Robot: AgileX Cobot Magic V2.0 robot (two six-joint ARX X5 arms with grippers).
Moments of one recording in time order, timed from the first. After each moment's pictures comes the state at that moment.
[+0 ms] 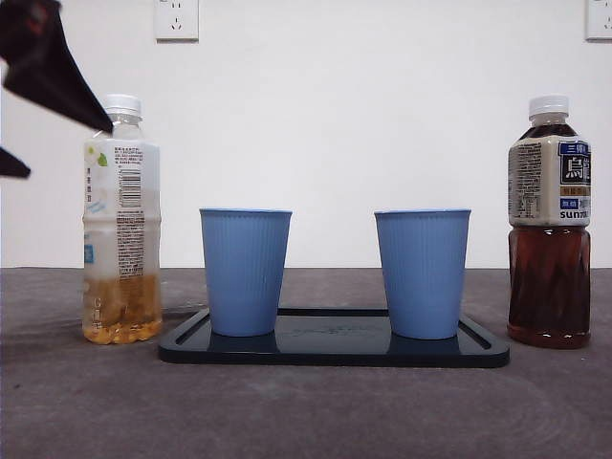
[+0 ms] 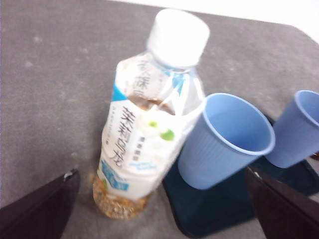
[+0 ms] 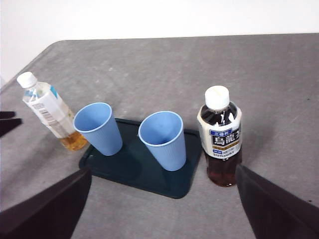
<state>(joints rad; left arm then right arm) -0.23 0.86 0.49 -0.02 0.25 -0.19 0.37 0.47 1.05 -0.96 -0.10 0.26</state>
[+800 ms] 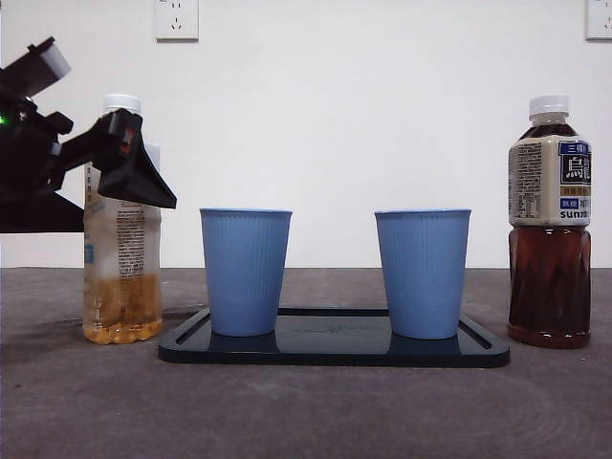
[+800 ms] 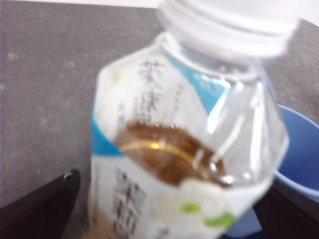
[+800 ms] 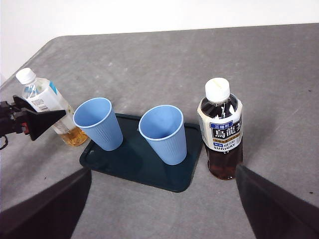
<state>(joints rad) -0.27 1.34 0.49 0.50 0.24 -0.11 0.37 0.47 1.05 -0.98 -0.10 0.27</state>
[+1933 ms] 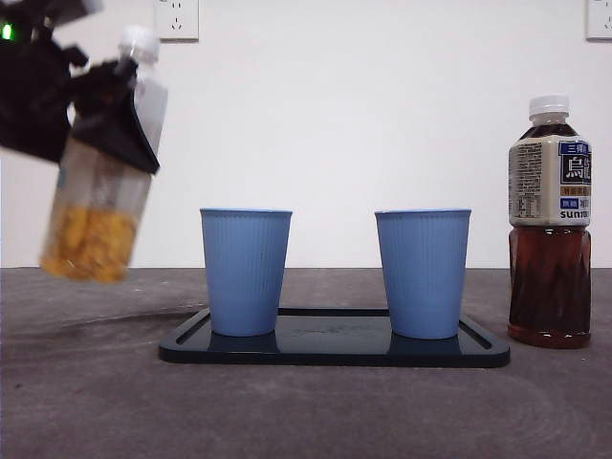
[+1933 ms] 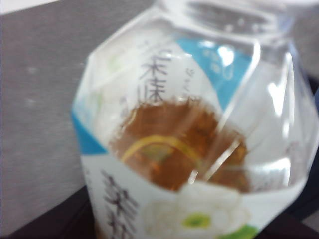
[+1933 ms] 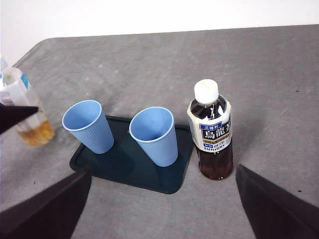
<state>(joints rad) -0.38 1.16 0.77 -0.14 0.06 0.10 0.37 0.47 1.05 -0.99 -0.06 0.27</state>
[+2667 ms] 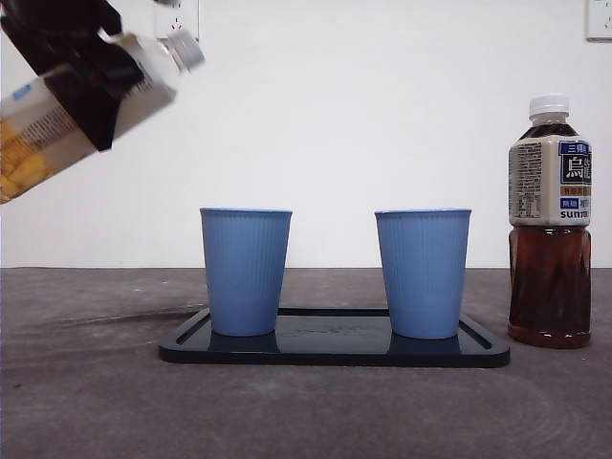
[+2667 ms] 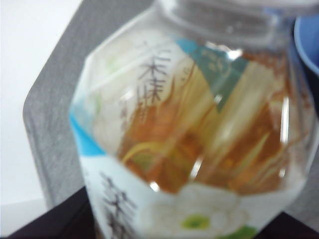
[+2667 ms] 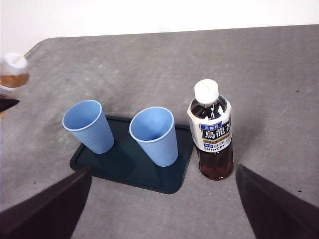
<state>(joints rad) -0.61 1.37 1.18 -0.71 -0.62 0.39 0.37 0.47 1.05 -0.98 -0.06 0.27</state>
